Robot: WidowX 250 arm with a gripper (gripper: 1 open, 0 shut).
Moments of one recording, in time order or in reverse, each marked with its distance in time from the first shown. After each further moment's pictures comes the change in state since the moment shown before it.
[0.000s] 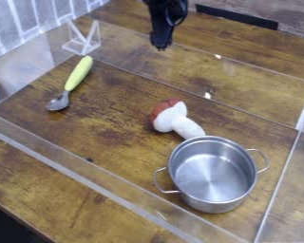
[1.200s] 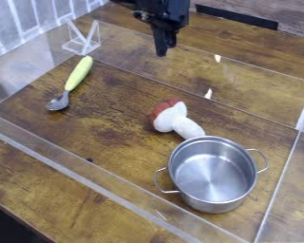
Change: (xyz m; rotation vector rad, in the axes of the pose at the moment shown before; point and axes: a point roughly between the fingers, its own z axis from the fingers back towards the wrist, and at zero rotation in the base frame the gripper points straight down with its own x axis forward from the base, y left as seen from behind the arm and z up) arm 0.001 -0.003 -0.004 0.185 -0.002 -0.035
